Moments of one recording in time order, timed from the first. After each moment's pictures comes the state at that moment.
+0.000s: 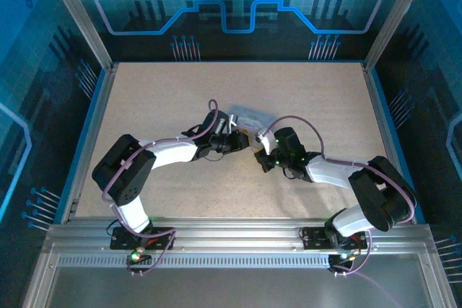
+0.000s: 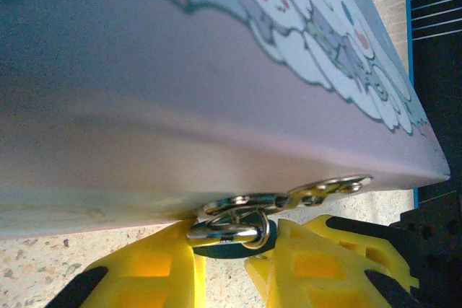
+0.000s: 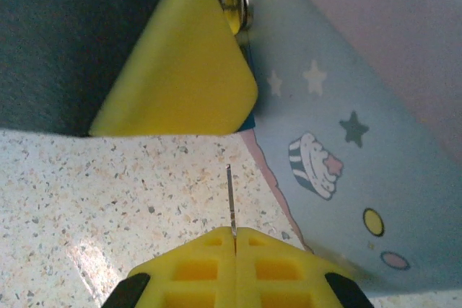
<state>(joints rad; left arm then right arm) -0.61 1.74 0.93 0.10 0.37 -0.85 0.57 1.46 0.56 0.17 -0.22 0.00</state>
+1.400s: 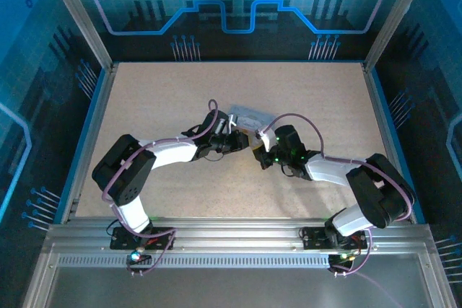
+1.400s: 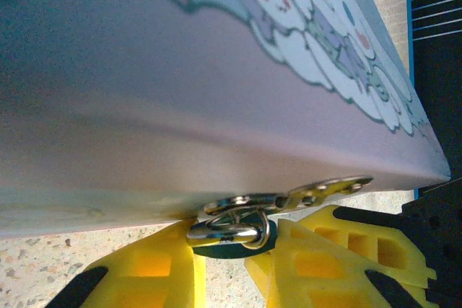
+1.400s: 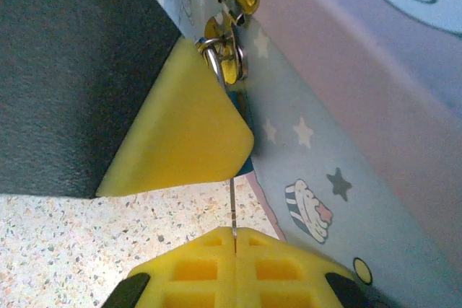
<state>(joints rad) -0.61 1.74 0.93 0.10 0.37 -0.85 0.55 1.48 0.57 0.23 -0.27 0.04</state>
